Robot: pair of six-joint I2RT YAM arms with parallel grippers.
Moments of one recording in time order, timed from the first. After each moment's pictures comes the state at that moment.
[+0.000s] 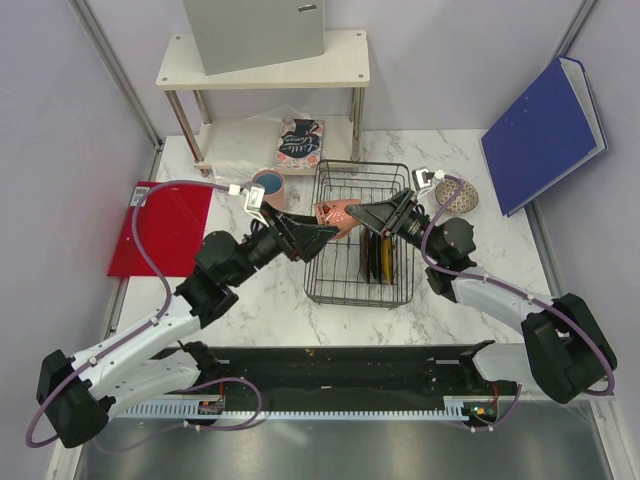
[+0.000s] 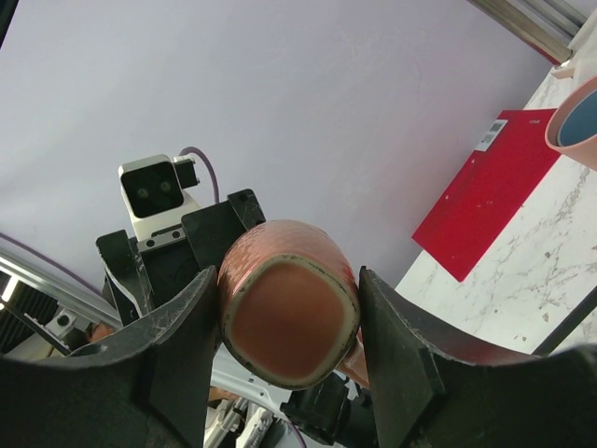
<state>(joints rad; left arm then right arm) -0.77 0.90 0.67 0.41 0.12 -0.69 0.49 1.28 0.57 1.10 -0.50 1.27</state>
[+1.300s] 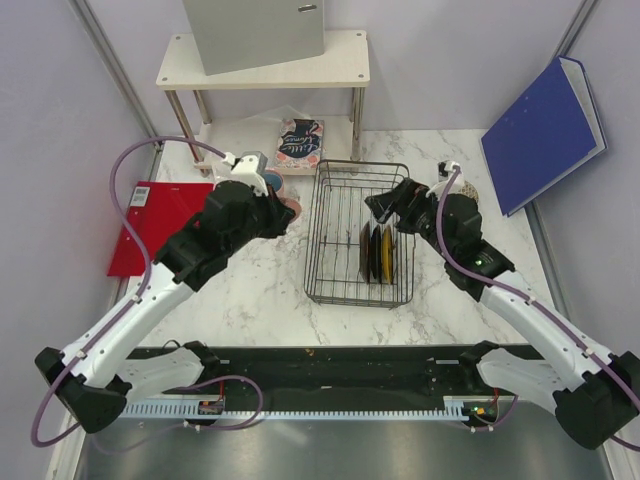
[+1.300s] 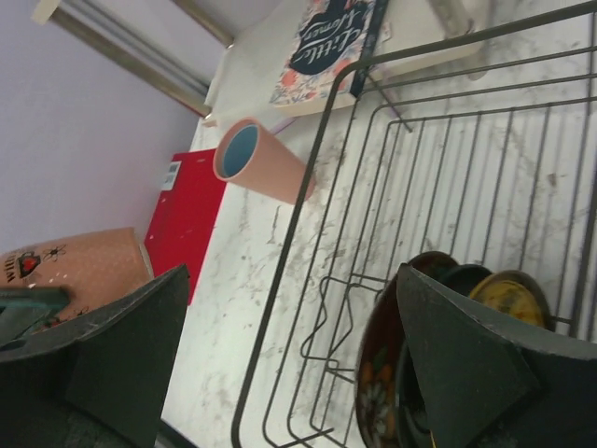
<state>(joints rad) -0.70 1.04 1.15 -0.46 -0.14 -0.51 0.52 1.03 0.84 0.01 0.02 0.74</state>
